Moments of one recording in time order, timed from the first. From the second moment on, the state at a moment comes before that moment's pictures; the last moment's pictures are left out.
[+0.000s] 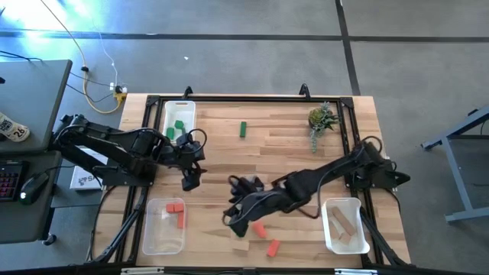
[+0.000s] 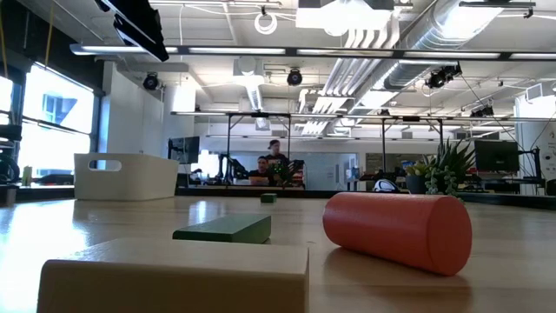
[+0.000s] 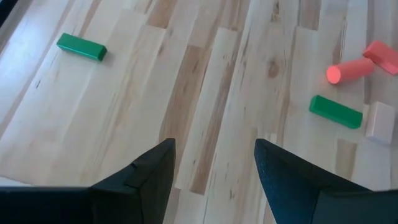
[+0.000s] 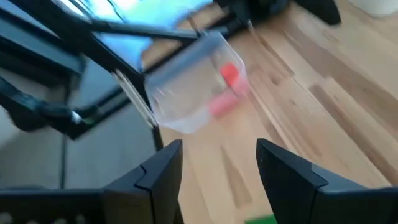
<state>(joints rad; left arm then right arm) -0.12 1.15 1.05 -0.88 -0.26 -0.41 0.44 1.97 2.00 -0.71 0.30 0.84</state>
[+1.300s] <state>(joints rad) -0.13 1.15 1.05 -1.00 -0.16 -0.84 0.46 2.10 1.99 -0.90 0.06 0.76</state>
